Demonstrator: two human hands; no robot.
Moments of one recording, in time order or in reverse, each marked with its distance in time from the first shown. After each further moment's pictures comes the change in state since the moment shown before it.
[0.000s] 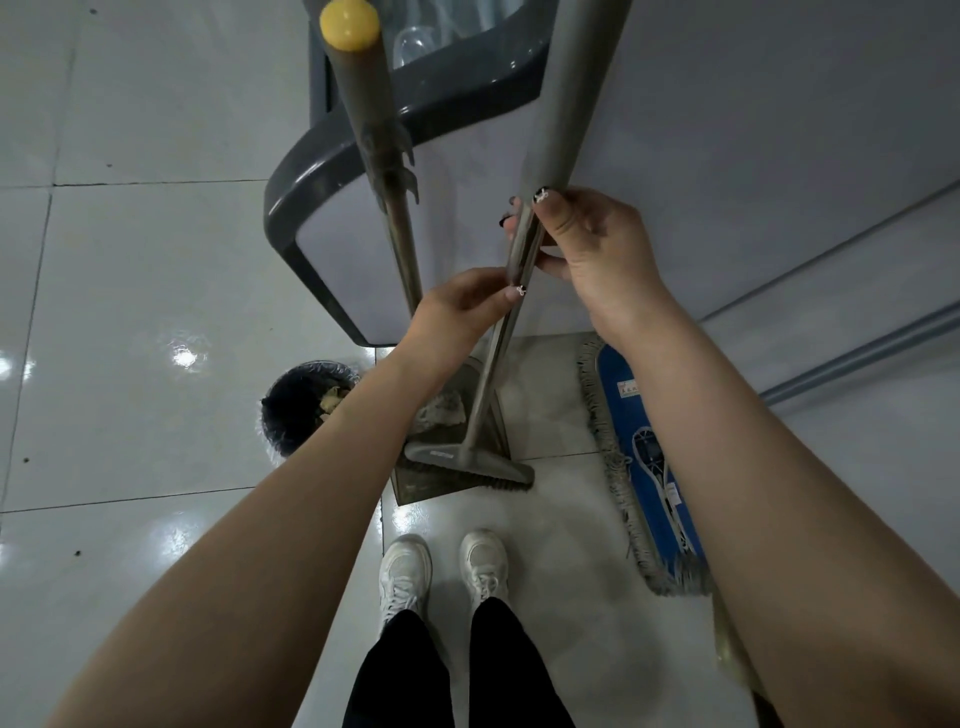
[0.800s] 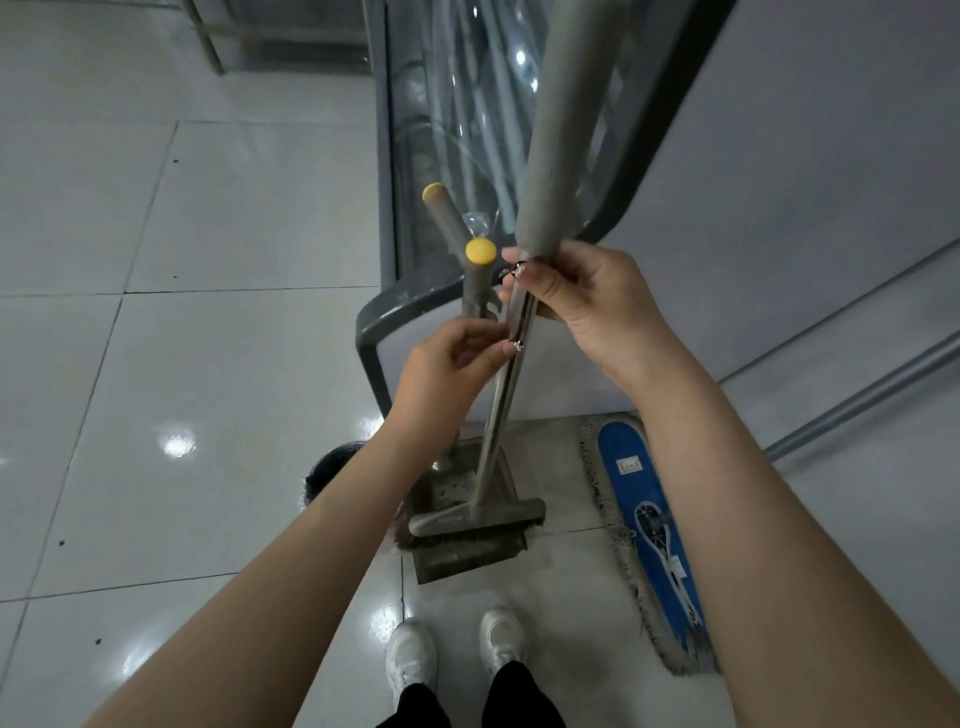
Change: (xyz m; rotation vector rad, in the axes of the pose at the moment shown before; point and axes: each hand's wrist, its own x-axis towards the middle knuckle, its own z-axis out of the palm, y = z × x) left_hand -0.075 0.091 -0.080 -0.059 0.109 0.289; right_hand -0.044 -0.128 0.061 -0.168 -0.109 -0.246
